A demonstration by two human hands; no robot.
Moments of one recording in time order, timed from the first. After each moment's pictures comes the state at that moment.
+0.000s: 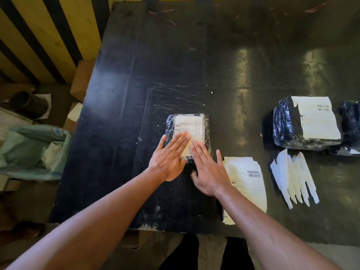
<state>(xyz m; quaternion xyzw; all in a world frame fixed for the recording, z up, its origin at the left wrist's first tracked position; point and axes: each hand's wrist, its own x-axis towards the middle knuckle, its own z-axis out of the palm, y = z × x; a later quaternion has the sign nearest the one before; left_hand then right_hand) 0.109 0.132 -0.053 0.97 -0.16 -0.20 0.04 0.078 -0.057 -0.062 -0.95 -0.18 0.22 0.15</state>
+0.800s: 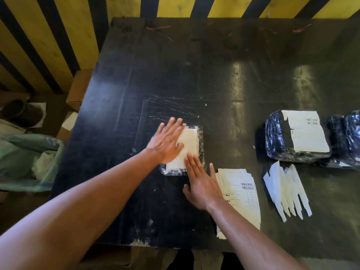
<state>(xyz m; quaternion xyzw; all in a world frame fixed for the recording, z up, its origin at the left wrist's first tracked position) 0.193 0.129 -0.039 0.97 -0.16 -0.19 0.07 0.076 -0.054 -0.055 -0.94 -0.18 0.23 0.15</state>
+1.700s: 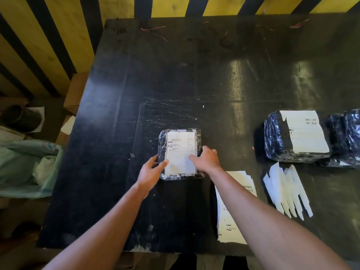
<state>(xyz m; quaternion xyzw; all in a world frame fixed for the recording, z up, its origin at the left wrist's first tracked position) 0.119 0.154 -0.069 0.74 0.30 -0.23 0.56 0.172 -0.055 -0.040 -0.85 0.18 0.32 0.37</state>
